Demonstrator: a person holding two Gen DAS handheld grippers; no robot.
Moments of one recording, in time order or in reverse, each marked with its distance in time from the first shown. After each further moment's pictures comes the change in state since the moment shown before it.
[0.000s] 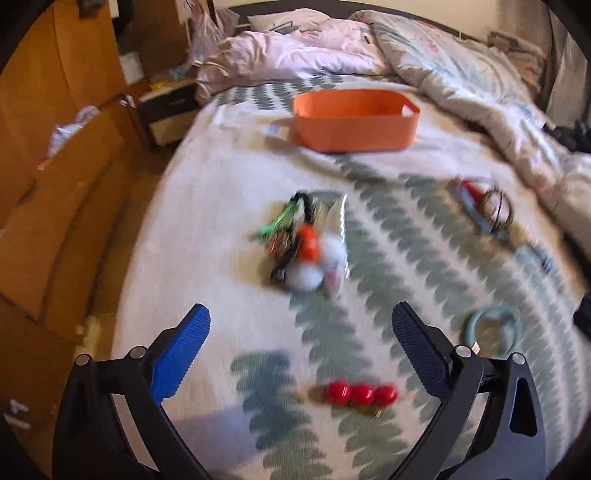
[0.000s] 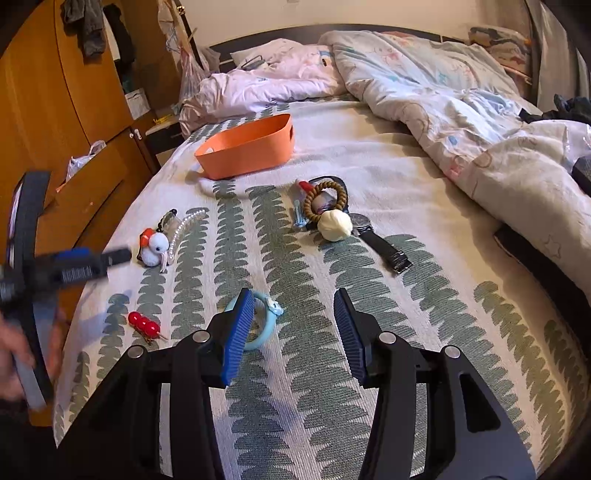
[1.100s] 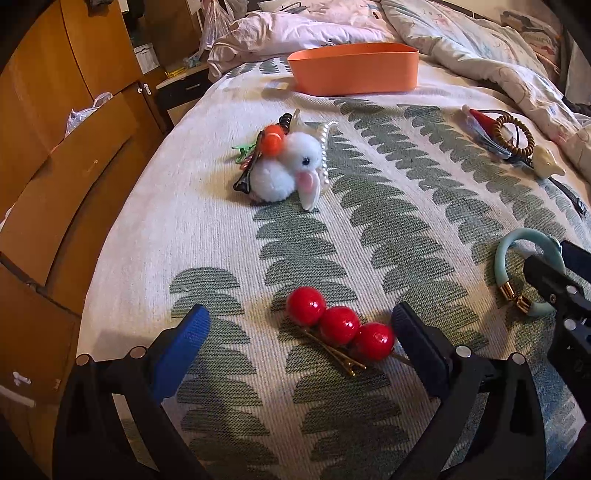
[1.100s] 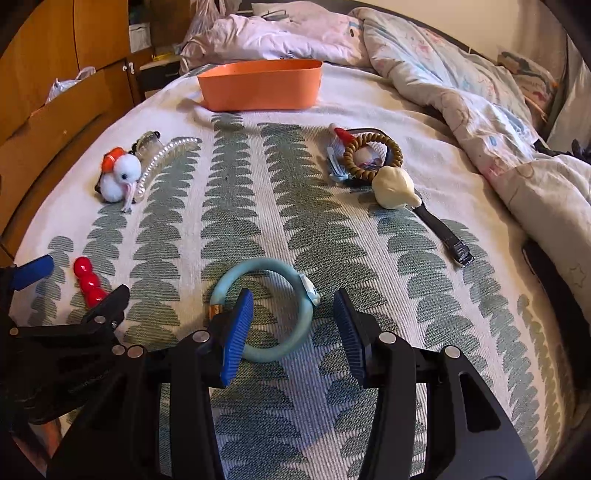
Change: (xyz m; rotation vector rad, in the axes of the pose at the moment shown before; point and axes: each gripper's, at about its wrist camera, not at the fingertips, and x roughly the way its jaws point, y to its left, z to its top) left arm 0.039 -0.037 -0.053 -0.018 0.043 0.095; right arm 0.088 0.049 -0.020 -0.176 0.127 -0.159
